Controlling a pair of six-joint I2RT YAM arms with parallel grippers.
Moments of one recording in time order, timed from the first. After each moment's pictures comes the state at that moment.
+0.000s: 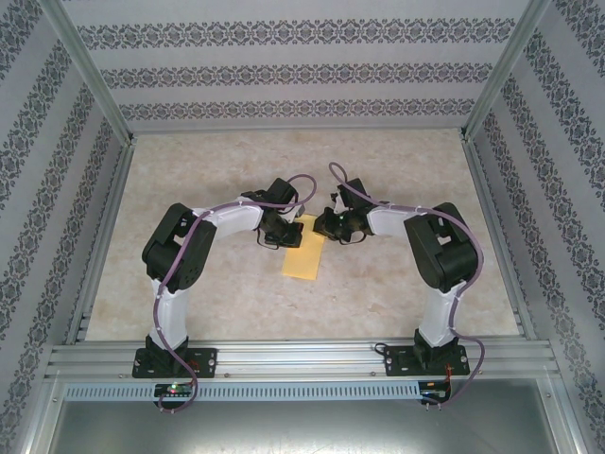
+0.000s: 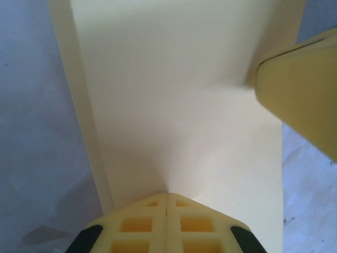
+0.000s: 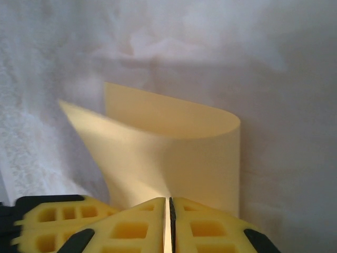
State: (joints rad) left arm -0.55 2.02 1.33 -0.55 0.34 -0.34; right arm 0.41 1.91 1.04 -0.12 -0.51 0.77
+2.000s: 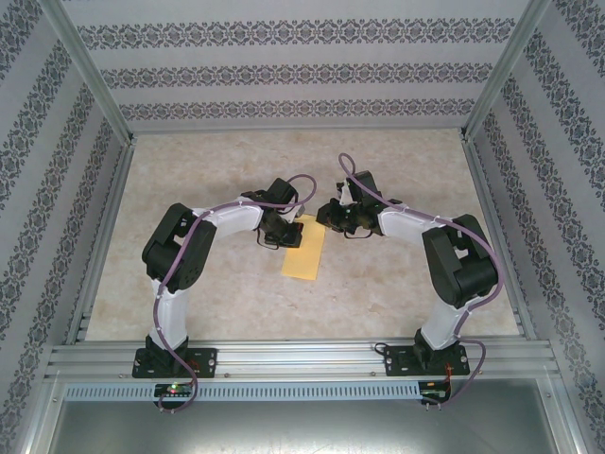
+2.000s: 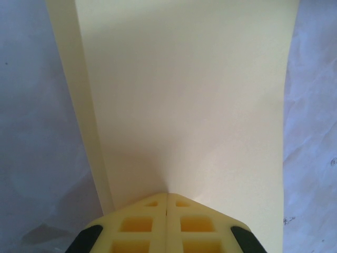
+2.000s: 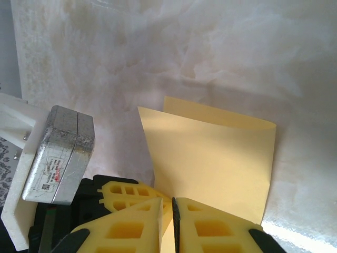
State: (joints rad) left arm -0.55 2.02 1.33 -0.55 0.34 -0.34; right arm 0.39 1.76 1.01 -0.11 -0.51 0.76
